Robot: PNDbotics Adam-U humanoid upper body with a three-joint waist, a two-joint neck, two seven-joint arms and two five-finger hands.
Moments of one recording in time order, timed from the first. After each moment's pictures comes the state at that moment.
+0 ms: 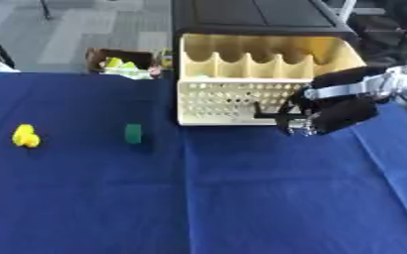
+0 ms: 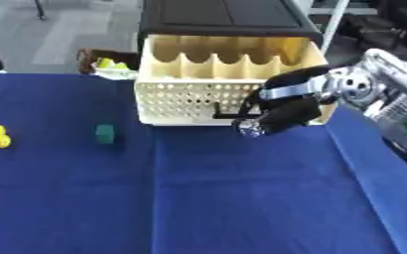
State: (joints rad) left arm -0.23 0.29 0.19 -1.98 0.28 -0.17 -0.40; right arm -0.98 -1.00 0.50 -1.71 0.29 0.23 0.90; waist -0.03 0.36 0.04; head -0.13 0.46
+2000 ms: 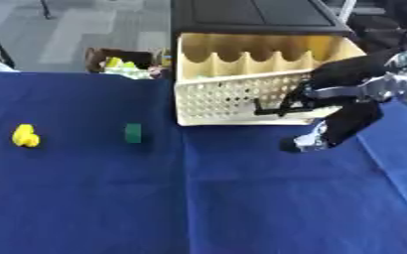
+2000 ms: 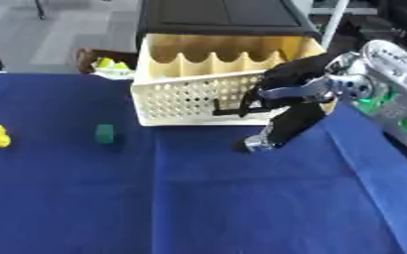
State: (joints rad) left arm -0.24 0.29 0.19 -1.98 0.27 -0.16 -0.41; right arm -1.02 -0.99 0.51 -1.72 0.52 0.00 0.91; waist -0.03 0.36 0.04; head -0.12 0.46
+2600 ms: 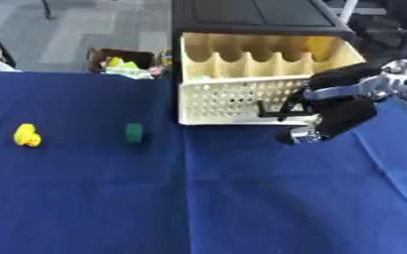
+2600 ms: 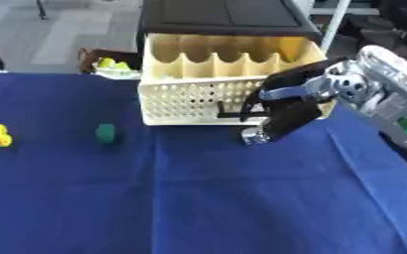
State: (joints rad) left arm -0.24 0.29 0.19 -1.98 0.27 -0.17 -0.41; right arm -1.02 -0.99 0.53 -1.66 0.35 0.14 0.91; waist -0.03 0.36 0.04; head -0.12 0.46
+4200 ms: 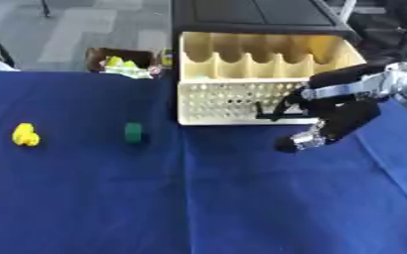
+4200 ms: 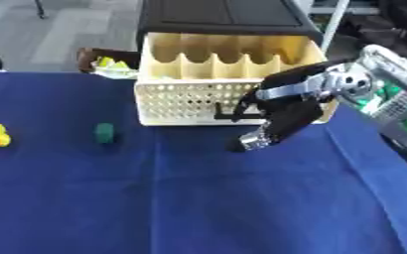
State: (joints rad) left arm -0.24 0.29 0.19 -1.98 0.26 -0.16 -0.42; right arm -1.01 -0.99 0.52 -1.68 0.29 0.10 0.91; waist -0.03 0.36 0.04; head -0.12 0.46
